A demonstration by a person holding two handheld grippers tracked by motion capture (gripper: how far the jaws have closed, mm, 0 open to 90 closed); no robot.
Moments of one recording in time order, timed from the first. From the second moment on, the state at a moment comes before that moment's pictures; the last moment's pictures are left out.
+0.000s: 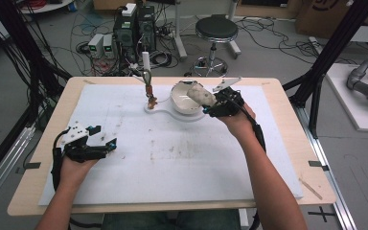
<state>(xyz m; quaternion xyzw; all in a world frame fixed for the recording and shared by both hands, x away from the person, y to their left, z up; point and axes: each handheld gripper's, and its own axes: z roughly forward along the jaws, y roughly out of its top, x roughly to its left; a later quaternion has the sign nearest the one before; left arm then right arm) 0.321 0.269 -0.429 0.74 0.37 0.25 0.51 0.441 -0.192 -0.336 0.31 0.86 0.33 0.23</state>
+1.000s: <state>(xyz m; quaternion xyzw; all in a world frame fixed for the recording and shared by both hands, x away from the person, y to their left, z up) 0.322 0.272 -0.430 0.73 0.38 0.25 0.51 0.478 -0.150 -0.359 0.30 0.89 0.28 0.22</state>
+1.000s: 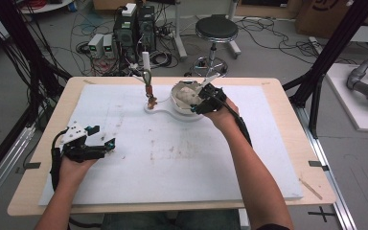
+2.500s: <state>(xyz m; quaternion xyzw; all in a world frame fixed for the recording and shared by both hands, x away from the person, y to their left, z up) 0.321 0.273 -0.431 0.73 0.38 0.25 0.51 0.468 -0.163 -0.349 0.32 0.86 0.32 0.23</state>
